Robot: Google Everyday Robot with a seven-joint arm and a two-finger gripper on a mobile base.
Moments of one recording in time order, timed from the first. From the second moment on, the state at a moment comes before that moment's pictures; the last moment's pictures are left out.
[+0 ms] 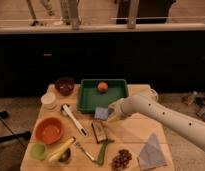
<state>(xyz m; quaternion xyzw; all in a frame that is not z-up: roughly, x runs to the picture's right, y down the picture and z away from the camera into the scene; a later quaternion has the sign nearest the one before) 0.053 0.133 0.781 -0.21 -0.24 0.14 0.94</state>
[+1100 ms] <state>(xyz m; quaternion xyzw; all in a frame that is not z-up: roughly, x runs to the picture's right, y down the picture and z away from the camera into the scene) -0.038 0.061 0.818 -0.18 -0.29 0.09 0.94</state>
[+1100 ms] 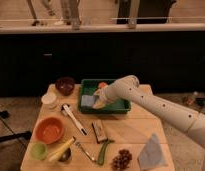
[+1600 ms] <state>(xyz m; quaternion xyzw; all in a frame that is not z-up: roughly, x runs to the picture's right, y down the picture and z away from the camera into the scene) -0.084 0.058 0.820 -0.22 -0.30 0.14 0.92</state>
